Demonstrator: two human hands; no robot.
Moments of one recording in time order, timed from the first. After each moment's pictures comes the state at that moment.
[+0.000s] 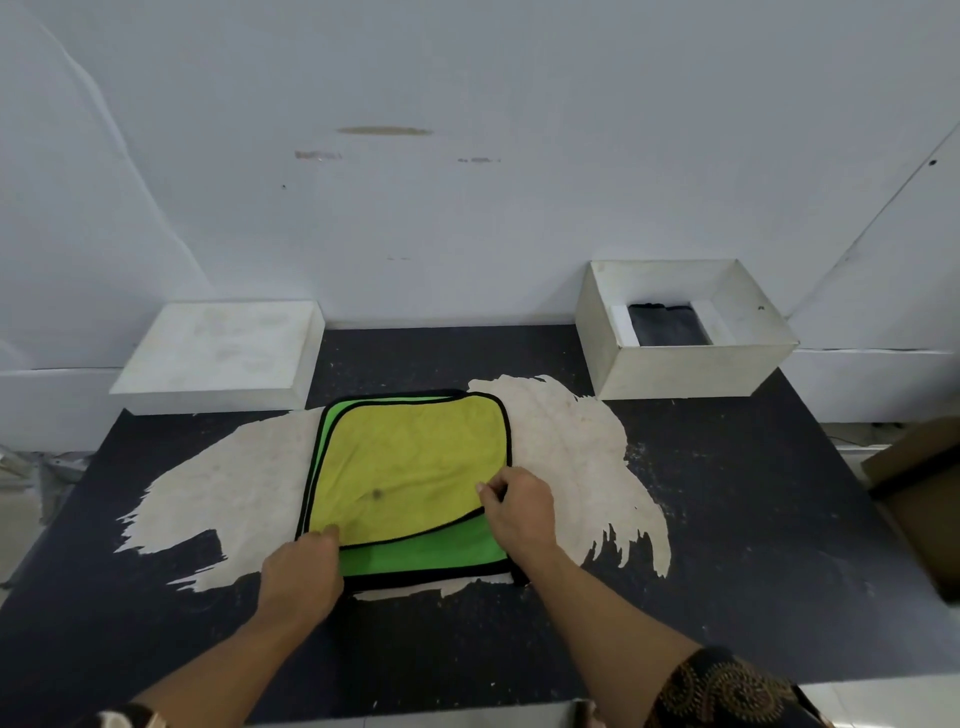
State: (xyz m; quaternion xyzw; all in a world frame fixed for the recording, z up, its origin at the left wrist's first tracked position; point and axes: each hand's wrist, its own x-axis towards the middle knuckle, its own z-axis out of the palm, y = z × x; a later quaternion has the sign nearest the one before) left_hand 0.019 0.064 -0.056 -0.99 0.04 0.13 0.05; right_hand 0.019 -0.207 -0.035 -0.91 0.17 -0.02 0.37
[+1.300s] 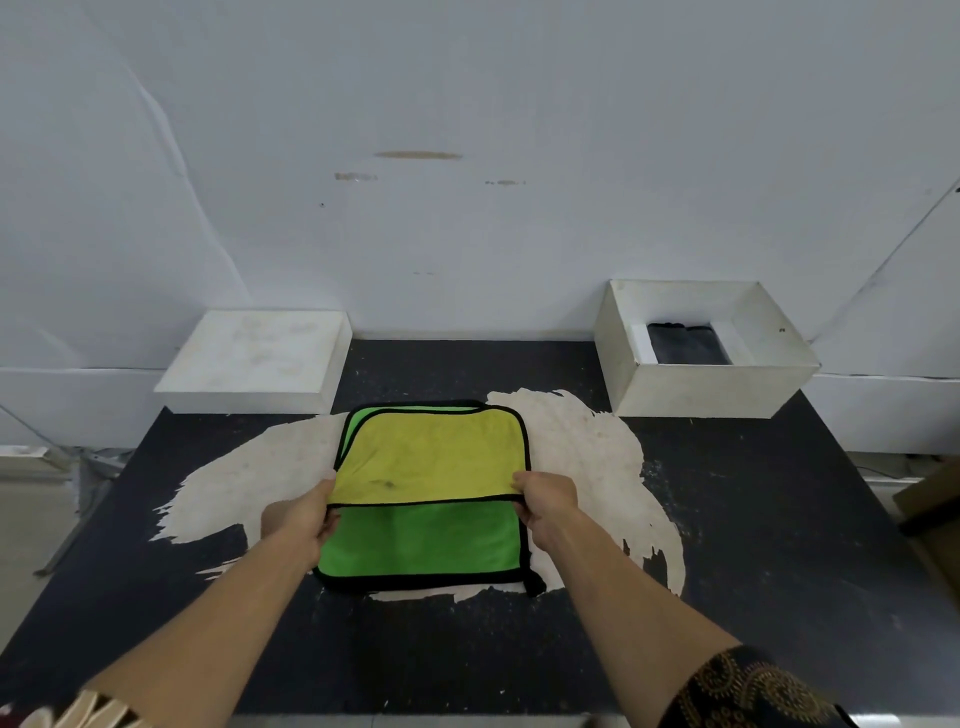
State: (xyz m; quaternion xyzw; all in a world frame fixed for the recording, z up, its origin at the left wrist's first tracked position) left_hand 0.074 0.064 -0.010 -0.59 -0.47 0.04 -0.66; right_hand 0.053 -0.217 -0.020 -0.54 0.45 0.08 0.70
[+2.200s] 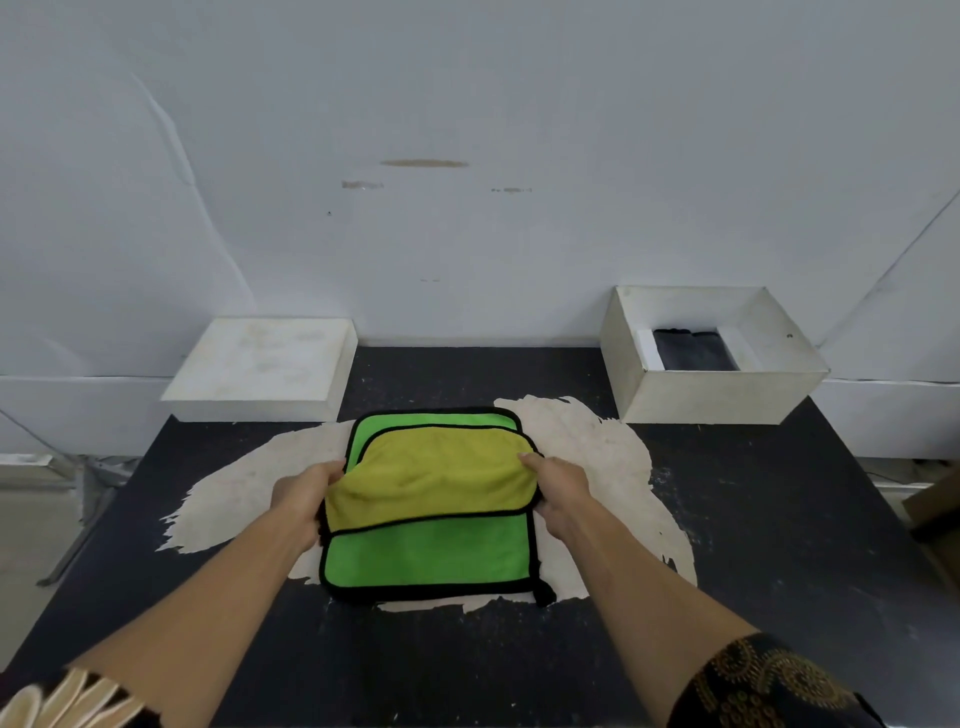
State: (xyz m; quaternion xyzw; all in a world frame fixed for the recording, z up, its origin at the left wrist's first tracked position) left_hand 0.097 0.071 0.017 -0.65 -0.37 0.11 -0.65; right_hand 0.066 -0.226 -0.005 -0.53 0.40 0.07 0.75
